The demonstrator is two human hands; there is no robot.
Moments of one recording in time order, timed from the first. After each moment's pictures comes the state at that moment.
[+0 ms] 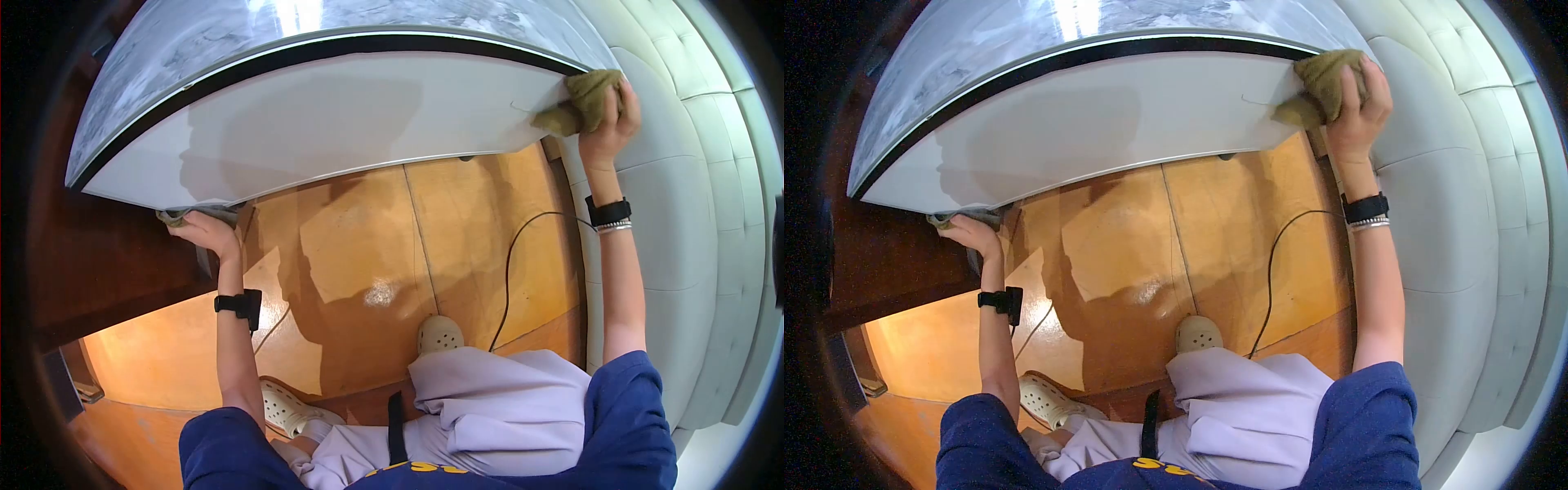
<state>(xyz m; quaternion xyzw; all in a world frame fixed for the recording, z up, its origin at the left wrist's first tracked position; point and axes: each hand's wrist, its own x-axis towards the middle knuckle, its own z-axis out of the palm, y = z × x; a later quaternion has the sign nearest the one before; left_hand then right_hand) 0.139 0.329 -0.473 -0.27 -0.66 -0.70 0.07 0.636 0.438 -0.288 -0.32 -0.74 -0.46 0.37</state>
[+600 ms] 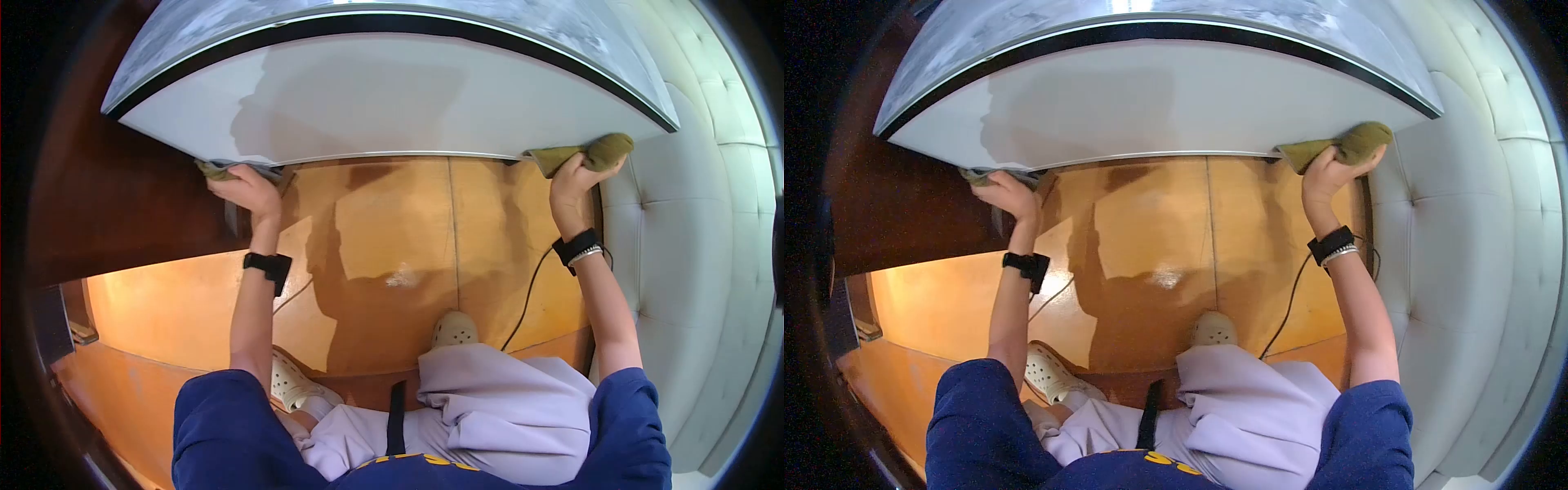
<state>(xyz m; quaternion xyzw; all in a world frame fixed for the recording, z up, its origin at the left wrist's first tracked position) 0.131 0.332 -0.497 -0.29 -0.72 -0.61 0.18 0.564 0.415 -0.399 -0.55 -0.56 -0.08 0.62</state>
